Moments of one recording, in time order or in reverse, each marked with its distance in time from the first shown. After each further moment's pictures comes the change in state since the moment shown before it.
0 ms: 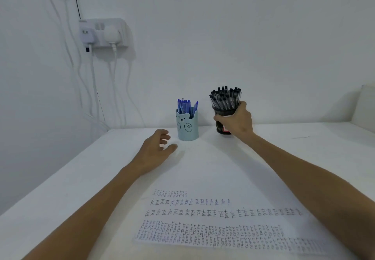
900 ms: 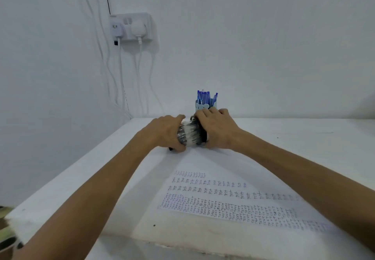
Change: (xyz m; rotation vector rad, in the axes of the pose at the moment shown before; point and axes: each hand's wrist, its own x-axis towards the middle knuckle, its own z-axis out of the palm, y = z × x) left_hand 0.003 0.035 -0.047 0.870 -0.255 0.114; right_hand -0.089 -0.074 0.036 -0.834 -0.434 -0.824
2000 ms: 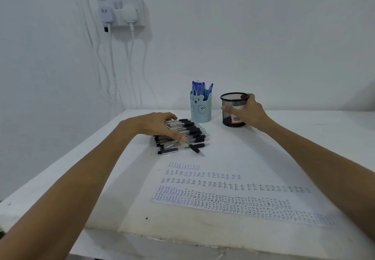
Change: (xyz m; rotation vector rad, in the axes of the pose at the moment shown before) left_hand 0.000 -0.024 0.001 -0.389 -0.280 -0.058; right_hand -0.021 0.108 0.030 0.891 0.071 0.732
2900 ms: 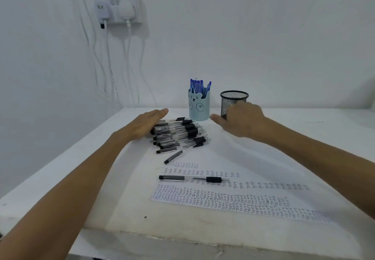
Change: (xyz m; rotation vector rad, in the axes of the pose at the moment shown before) left_hand 0.008 -0.042 0.024 -0.434 0.258 -0.043; right_hand -0.080 -0.069 -0.001 -1.013 -0.113 -0.303
